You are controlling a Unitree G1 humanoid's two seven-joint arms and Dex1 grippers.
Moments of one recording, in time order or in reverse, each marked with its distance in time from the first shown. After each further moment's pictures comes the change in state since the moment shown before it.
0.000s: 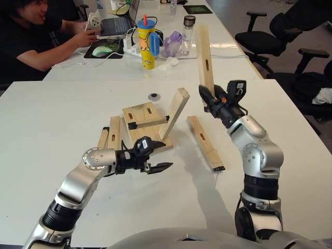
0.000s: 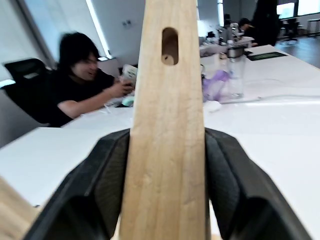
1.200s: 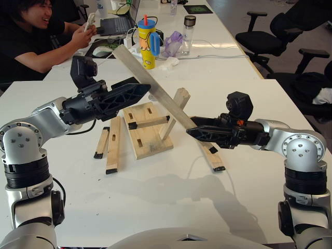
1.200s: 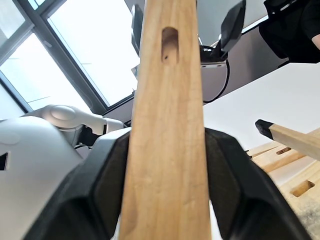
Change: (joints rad) left arm -0.400 0.061 0.474 0.303 -1.110 0.442 0.300; right arm -0.006 -0.442 0.073 0.005 0.682 0.441 0.713
